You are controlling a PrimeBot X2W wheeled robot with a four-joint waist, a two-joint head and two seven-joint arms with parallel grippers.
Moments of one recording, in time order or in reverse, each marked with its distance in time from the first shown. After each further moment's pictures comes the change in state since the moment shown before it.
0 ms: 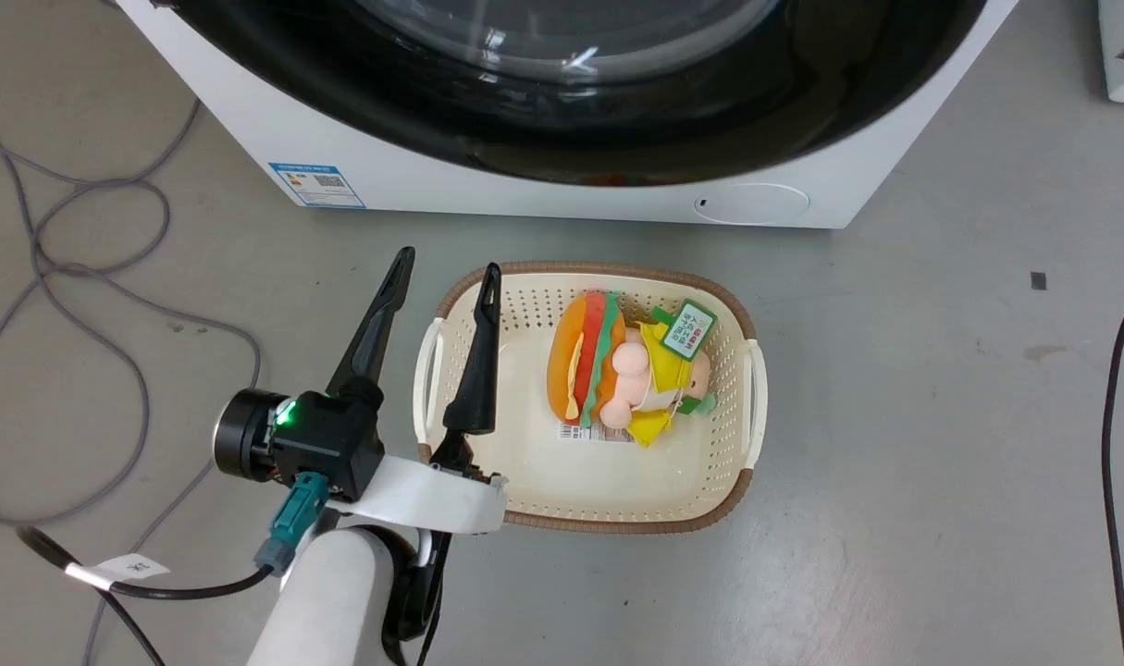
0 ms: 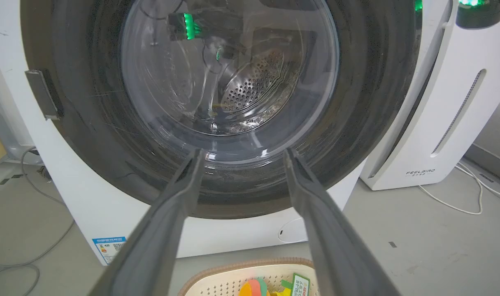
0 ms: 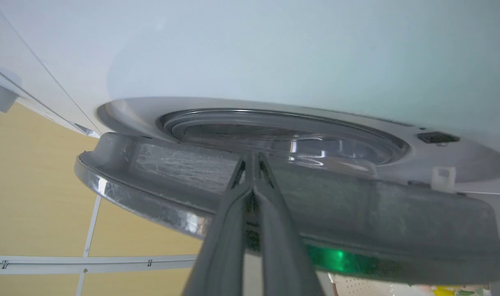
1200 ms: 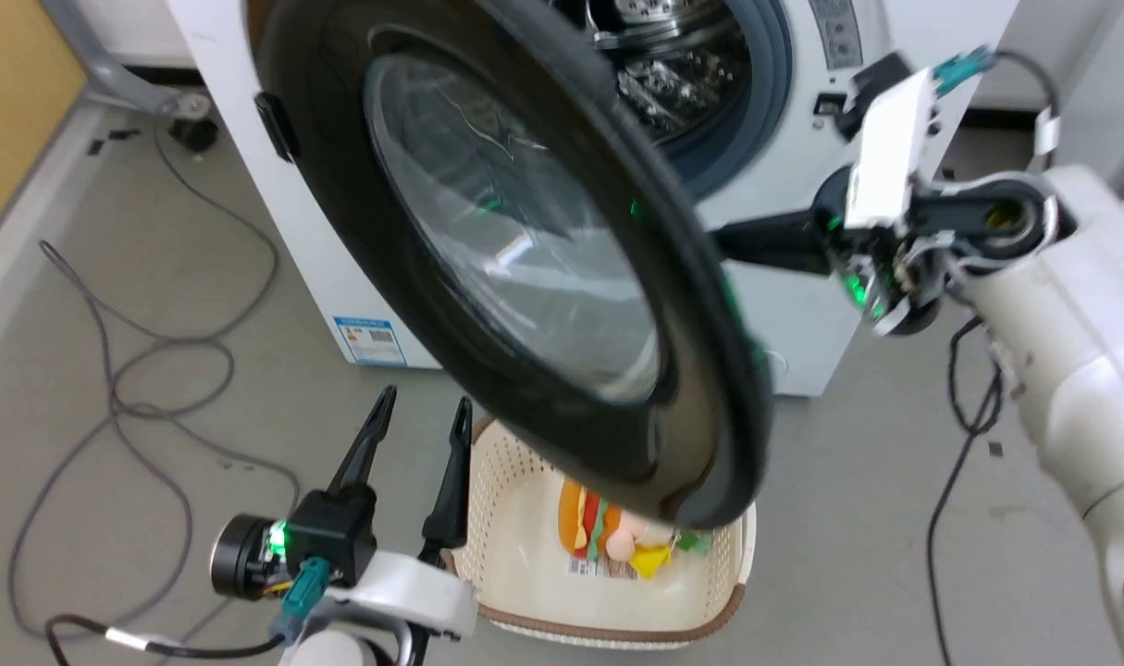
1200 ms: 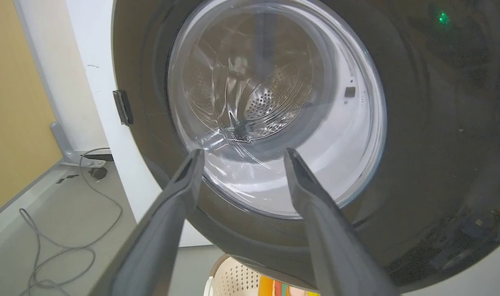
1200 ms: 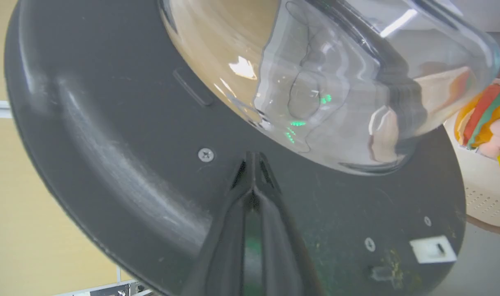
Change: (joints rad) left arm 0.165 0.005 0.045 0.100 0.034 -0.007 0.000; right arm 0.519 0.057 0.043 -0.271 0.093 0.000 0.328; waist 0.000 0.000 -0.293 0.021
